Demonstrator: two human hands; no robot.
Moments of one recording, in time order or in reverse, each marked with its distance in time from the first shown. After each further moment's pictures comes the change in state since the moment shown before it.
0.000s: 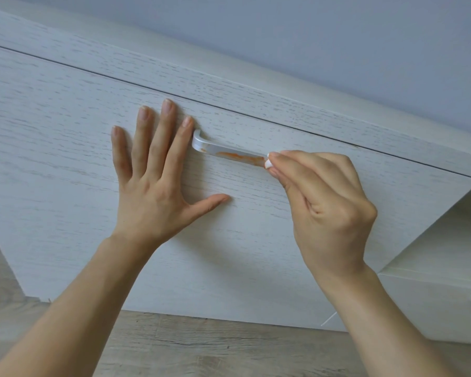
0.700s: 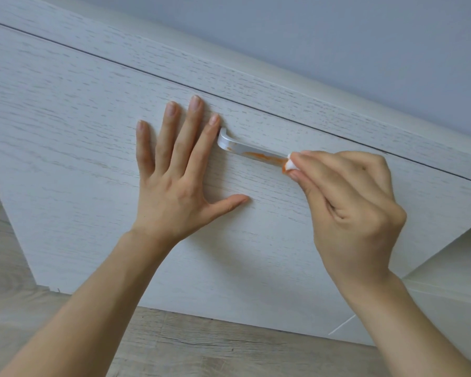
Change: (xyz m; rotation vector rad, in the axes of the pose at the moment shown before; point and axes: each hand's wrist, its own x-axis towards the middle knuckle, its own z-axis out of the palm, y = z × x) left_hand 0.001 0.000 0.001 0.042 0.026 0.018; right_hand 0.003 -0.001 0.004 -0.026 -0.011 -0.071
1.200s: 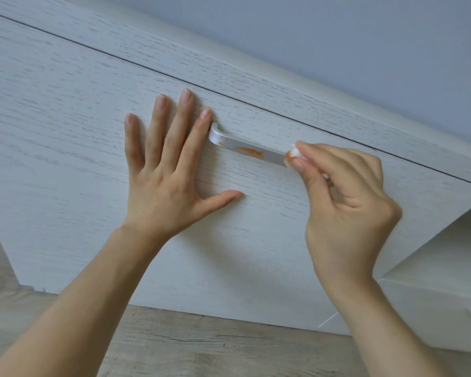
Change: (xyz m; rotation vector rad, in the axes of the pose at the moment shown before) left_hand 0.000 0.001 0.002 0.015 0.009 0.000; right_hand 0.000 -0.011 -0.003 0.209 0.031 0.319
